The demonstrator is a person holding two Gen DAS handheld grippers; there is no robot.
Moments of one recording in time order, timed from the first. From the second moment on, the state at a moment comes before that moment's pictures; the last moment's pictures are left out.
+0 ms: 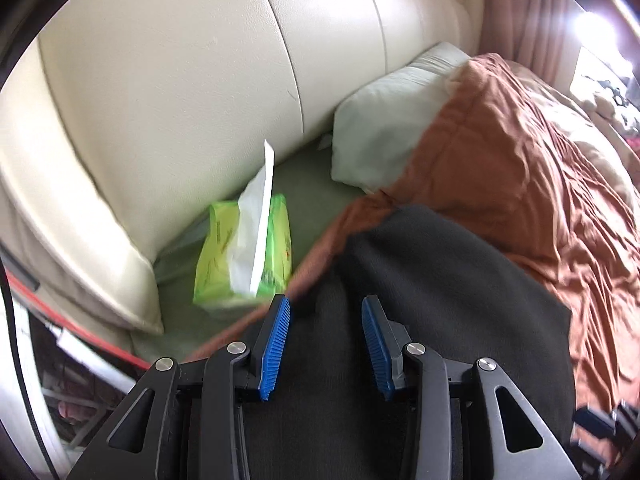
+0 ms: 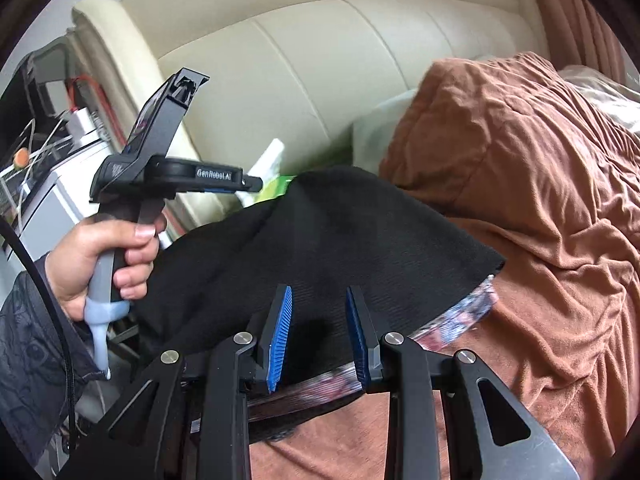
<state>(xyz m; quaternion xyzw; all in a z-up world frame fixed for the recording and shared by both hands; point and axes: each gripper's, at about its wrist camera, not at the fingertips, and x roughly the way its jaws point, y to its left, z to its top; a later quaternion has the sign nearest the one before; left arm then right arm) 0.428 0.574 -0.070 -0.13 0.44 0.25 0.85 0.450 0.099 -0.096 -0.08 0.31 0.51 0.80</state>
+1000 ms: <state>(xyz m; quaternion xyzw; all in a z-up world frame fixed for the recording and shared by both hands) 0.293 0.533 -0.071 -0.11 0.47 0.31 0.82 0.406 0.054 -0.079 -0.15 0.35 0.45 0.80</state>
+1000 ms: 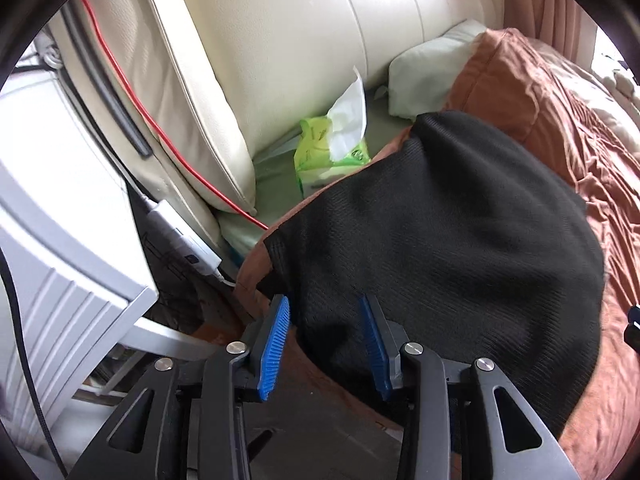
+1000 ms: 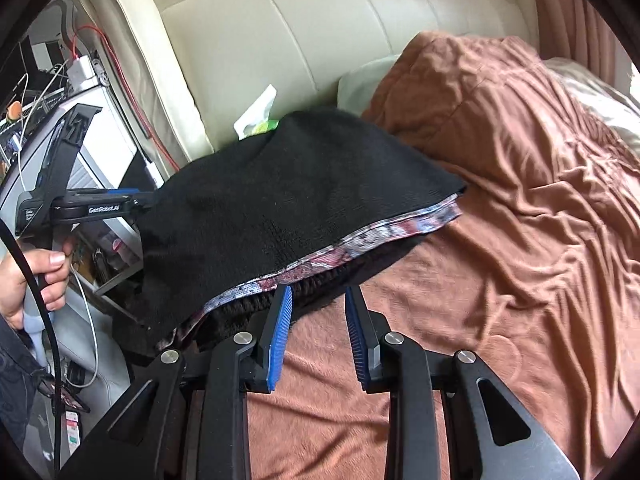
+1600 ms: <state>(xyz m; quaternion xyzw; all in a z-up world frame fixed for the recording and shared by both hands) 0.274 0.401 0.015 -0.09 0.39 0.25 0.88 0.329 -0.079 0.017 -0.12 0.30 0.39 0.86</state>
